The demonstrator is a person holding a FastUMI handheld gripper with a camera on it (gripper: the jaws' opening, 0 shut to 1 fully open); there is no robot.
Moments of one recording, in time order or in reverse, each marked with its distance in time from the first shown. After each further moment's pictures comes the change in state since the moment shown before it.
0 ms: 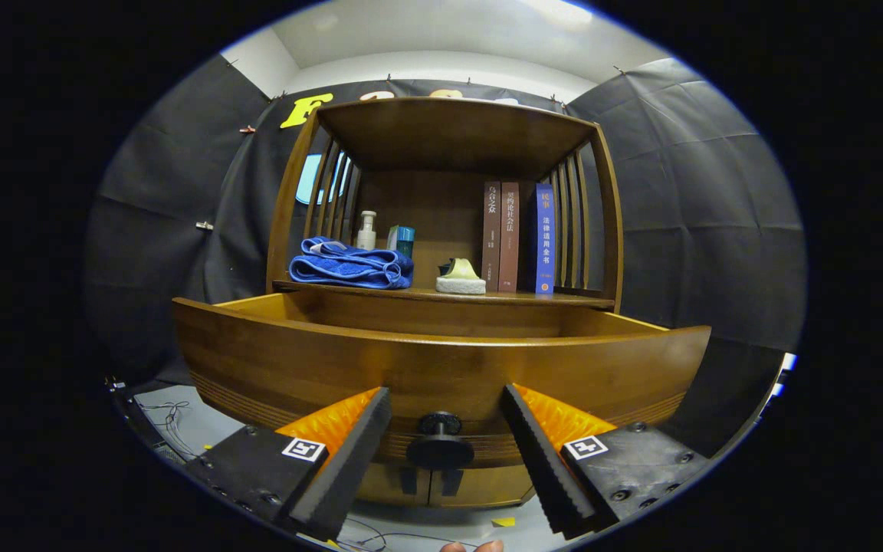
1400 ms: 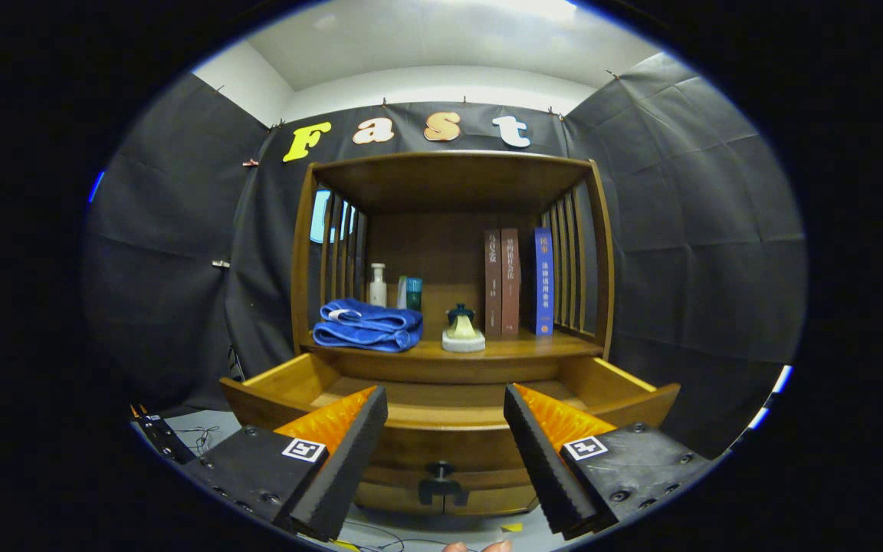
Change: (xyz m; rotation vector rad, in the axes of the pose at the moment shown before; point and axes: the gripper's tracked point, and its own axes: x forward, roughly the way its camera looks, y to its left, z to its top) arm -0.047 -0.017 0.074 0.084 -0.031 0.061
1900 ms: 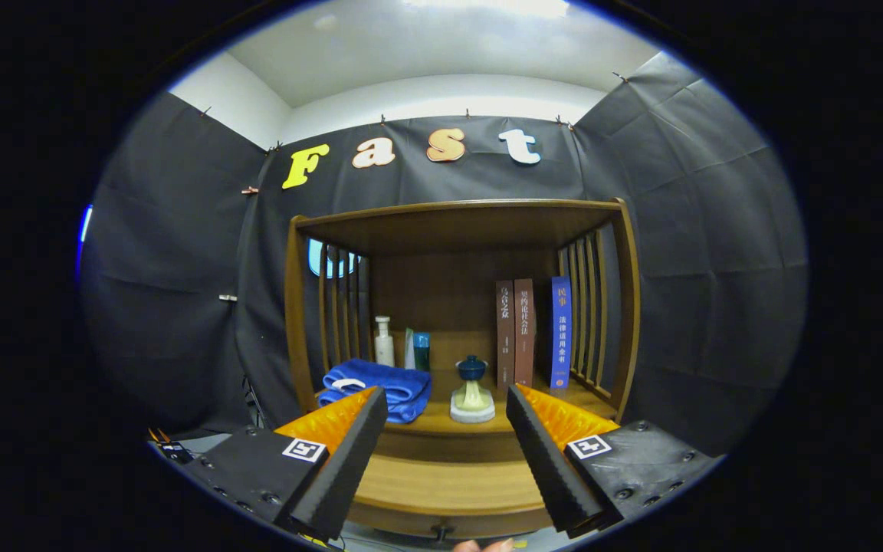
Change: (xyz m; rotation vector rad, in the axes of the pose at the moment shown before) arm 0.037 0.005 0.115 0.030 -0.060 0.052
